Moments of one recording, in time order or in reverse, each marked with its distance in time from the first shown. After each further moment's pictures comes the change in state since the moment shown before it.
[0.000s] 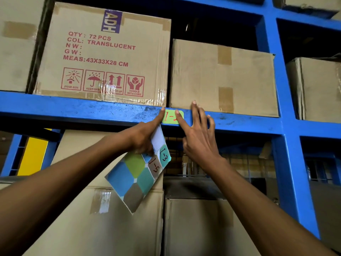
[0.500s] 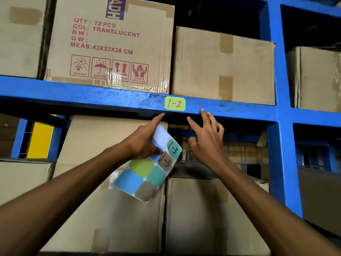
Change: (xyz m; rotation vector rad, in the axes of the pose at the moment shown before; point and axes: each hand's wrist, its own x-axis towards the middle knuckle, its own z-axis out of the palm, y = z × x) left_hand -0.038 -0.007 0.038 -0.295 0.145 0.012; right_hand -0.050 -0.004 -0.020 0.174 -0.072 0.151
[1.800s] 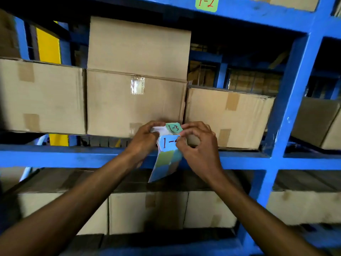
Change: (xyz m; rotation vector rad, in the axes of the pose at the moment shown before) left_hand -0.222 -0.047 0.093 -0.862 0.067 -0.503; right_hand -0.239 -0.120 -0.010 0.656 -0.184 0.300
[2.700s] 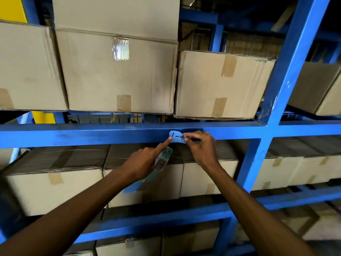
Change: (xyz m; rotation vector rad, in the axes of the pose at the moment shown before) left_hand -0.038 -0.108 0.005 1.132 -0.542 0.221; right_hand -0.049 0.124 0.028 -0.074 -0.062 0.366
